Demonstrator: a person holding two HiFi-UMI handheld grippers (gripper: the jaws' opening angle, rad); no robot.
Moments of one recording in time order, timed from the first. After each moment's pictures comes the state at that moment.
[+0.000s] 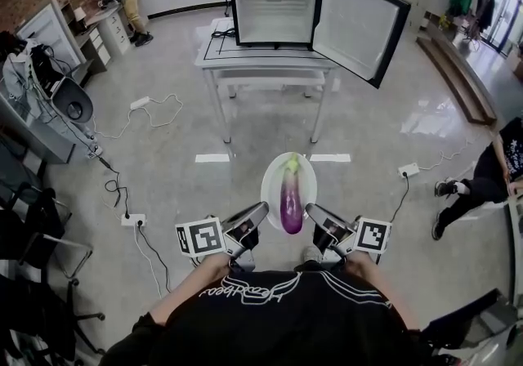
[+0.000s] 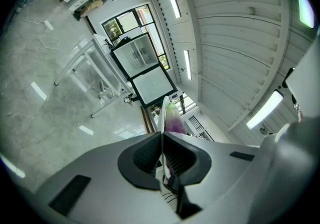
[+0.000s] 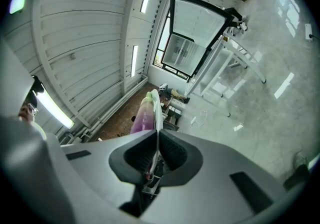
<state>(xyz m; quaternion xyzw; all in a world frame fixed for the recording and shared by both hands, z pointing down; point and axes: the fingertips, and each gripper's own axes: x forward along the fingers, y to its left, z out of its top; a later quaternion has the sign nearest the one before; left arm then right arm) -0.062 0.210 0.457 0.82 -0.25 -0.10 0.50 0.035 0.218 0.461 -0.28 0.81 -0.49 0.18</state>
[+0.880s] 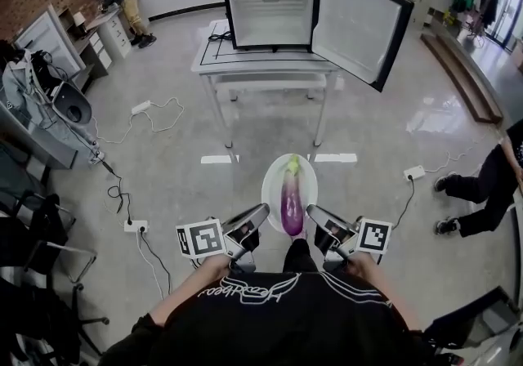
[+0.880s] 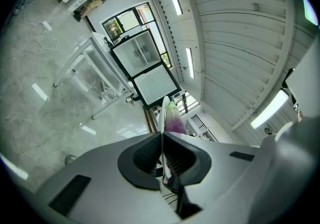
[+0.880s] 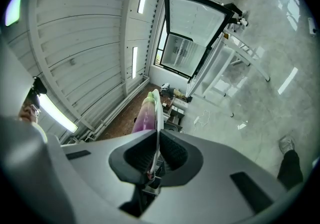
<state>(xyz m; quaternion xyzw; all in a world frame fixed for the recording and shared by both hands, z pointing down) -0.041 0.169 0.463 0.82 -0.25 -0.09 0.50 0.056 0.177 0.469 -0.26 0.80 -0.50 0.19</state>
